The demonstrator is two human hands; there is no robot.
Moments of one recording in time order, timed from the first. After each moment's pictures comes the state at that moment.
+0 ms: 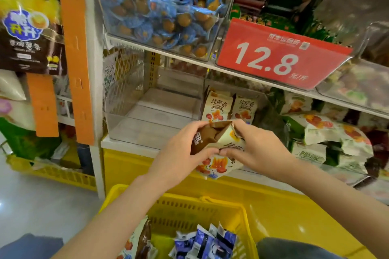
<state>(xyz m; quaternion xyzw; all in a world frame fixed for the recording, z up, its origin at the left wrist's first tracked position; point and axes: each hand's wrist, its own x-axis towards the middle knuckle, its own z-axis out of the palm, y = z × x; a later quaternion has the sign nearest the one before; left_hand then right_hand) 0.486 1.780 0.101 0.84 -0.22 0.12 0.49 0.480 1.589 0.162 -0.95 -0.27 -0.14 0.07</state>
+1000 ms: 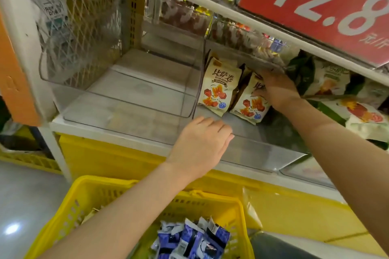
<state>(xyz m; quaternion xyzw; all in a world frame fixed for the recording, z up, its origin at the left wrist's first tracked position) 0.569 1.716 0.044 0.87 -0.32 0.31 0.21 0.701 1.488 0.111 -0.99 -0.01 -0.14 -0.09</state>
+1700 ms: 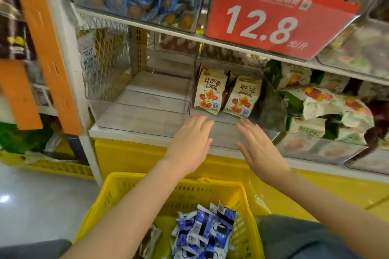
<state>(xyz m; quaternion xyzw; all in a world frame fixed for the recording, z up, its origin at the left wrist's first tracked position) 0.519 1.732 0.061 0.94 -0.25 0.13 0.20 0.484 1.538 0.069 -0.98 -0.14 -0.13 0.04</state>
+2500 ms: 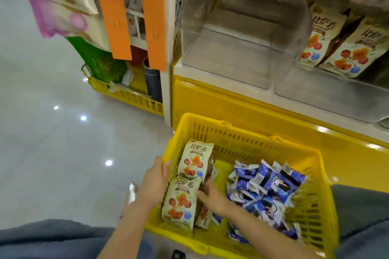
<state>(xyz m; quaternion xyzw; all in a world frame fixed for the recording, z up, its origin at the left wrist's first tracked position) 0.377 1.943 -0.147 0.90 0.19 -0.09 0.39 0.390 1.760 -0.175 -0.83 0.03 0.39 0.40</state>
